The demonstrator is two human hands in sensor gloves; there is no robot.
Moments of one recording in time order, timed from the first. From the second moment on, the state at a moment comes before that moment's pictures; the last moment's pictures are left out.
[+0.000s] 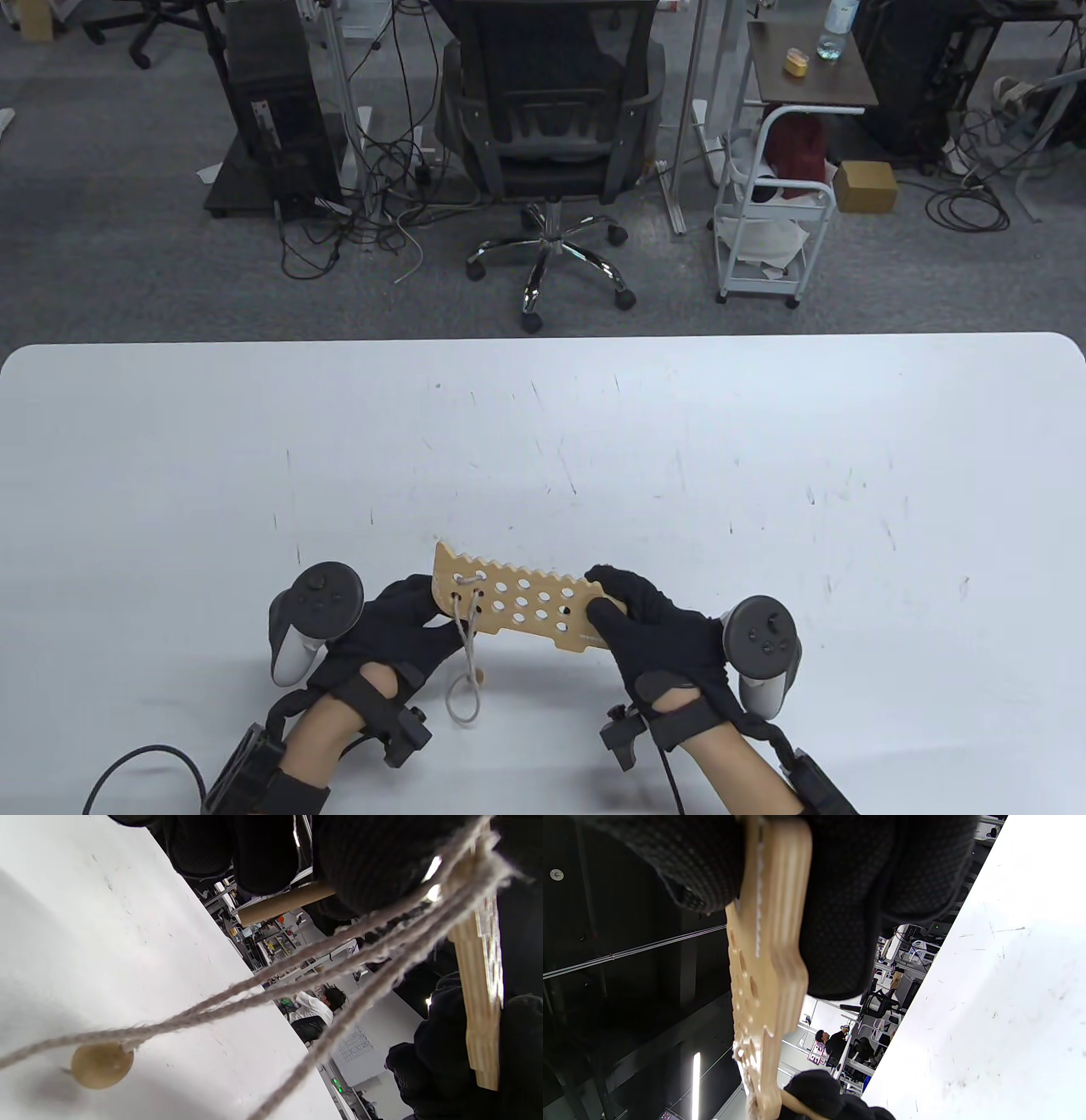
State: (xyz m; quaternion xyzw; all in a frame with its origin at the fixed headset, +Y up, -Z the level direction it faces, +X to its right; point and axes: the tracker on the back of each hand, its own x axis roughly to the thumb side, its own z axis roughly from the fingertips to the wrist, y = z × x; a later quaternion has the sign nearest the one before) left_hand -0.223 -0.735 -0.318 -0.09 -0.17 0.48 0.85; right_hand 0.119 -0.710 -0.288 0.14 -0.08 0.76 0.63
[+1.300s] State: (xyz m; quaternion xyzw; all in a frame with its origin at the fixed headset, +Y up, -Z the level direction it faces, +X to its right) left_hand -0.272 -0.715 -0.320 0.01 -0.10 0.54 0.83; right_hand 0.158 -0.715 -0.308 0.06 -0.12 0.76 0.64
